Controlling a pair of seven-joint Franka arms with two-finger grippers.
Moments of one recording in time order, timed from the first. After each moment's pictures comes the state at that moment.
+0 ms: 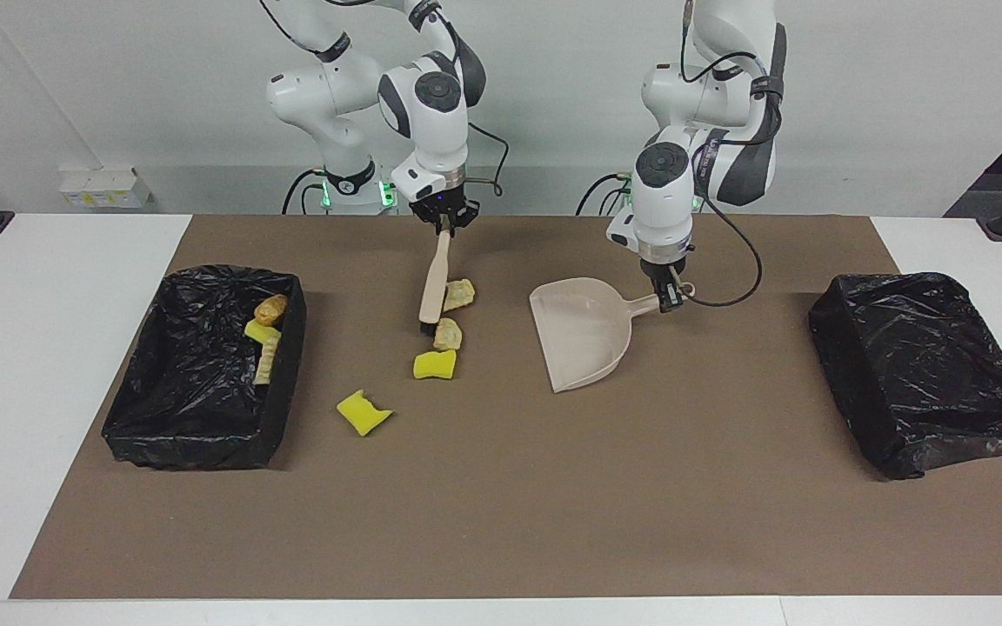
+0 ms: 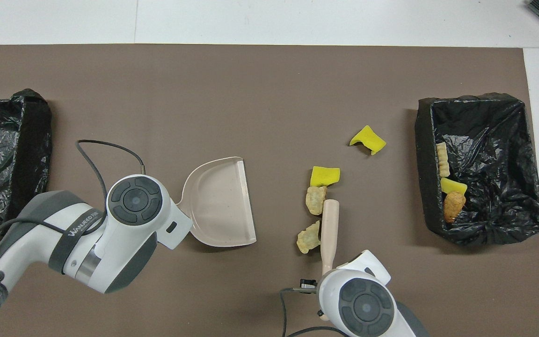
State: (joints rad) left arm -0.39 -0.03 -0.07 -2.25 0.26 2.09 0.89; right arm 0.42 -0.26 0.27 -2.46 0.14 2.11 0.74
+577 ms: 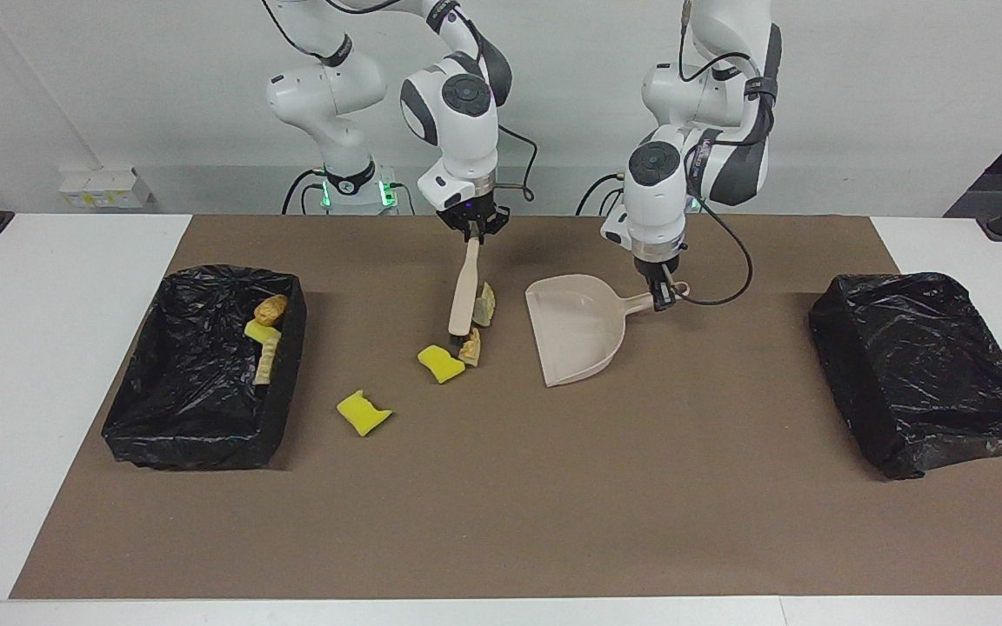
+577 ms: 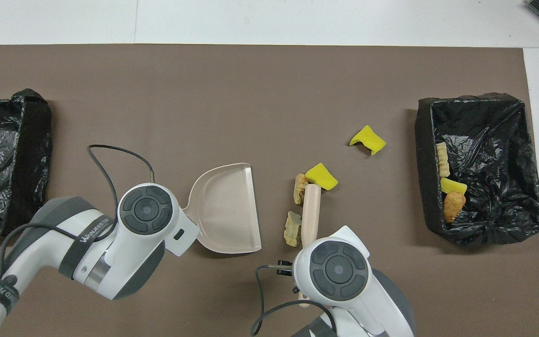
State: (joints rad) left arm -0.43 -0.03 -0.08 -2.28 0.26 2.12 0.89; right arm 0.42 -0.13 0.26 -2.23 0.14 1.94 0.77
